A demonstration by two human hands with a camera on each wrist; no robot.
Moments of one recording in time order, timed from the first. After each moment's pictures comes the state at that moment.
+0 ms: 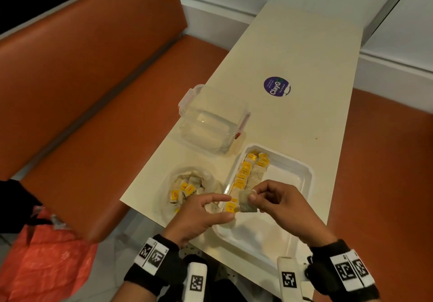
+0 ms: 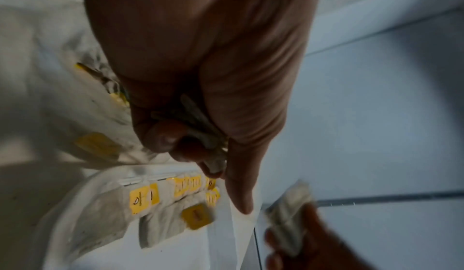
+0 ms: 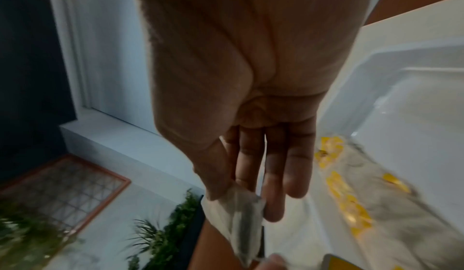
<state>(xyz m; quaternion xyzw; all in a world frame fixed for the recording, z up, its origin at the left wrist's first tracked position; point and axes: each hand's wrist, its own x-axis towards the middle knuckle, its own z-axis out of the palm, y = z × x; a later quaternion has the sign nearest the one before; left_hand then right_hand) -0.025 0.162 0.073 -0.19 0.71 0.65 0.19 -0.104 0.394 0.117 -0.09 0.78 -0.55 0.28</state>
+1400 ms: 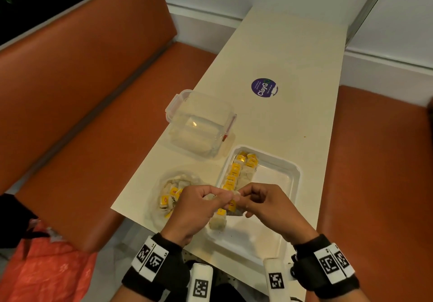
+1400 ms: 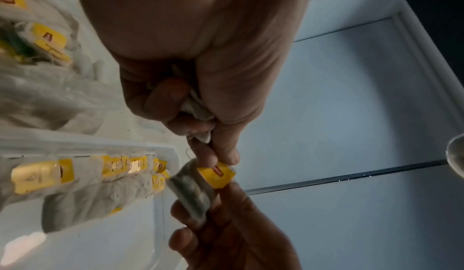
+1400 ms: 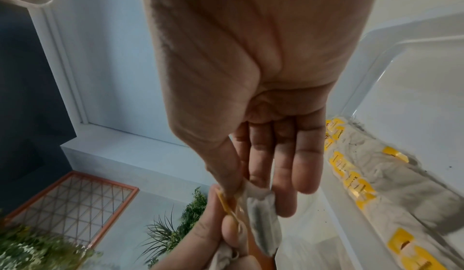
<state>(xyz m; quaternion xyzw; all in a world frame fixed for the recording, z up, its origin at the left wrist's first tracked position) -0.048 0.204 0.118 -0.21 0.72 0.65 0.11 -0.105 0.400 0.110 -0.07 0.75 -0.58 0.32</state>
